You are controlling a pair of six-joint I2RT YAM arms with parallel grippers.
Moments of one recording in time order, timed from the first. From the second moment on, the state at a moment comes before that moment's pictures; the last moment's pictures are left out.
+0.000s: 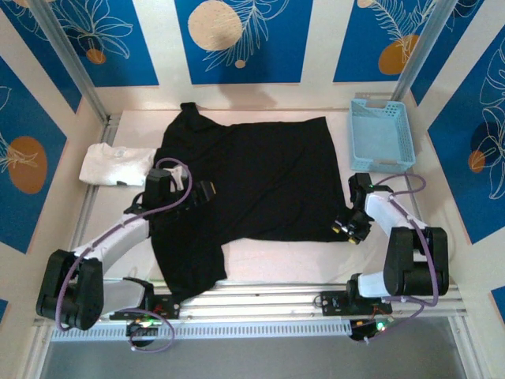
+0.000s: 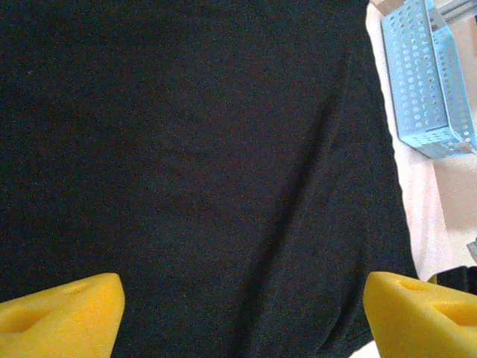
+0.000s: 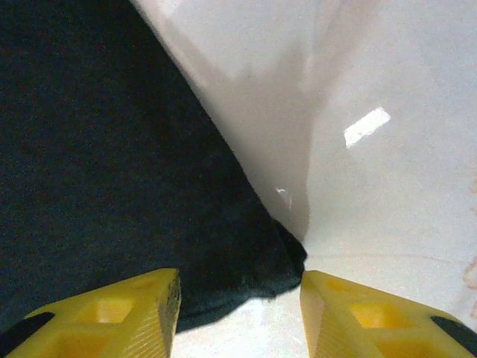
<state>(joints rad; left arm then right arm) -0.29 1.22 0.60 -0.01 0.40 -0.64 -0.03 1.39 0.74 -0.92 -0.05 0.66</state>
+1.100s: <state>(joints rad) -0.55 0.89 0.54 -0.88 0.06 -0.82 -0.03 1.35 0.66 -0.65 -0.24 0.64</state>
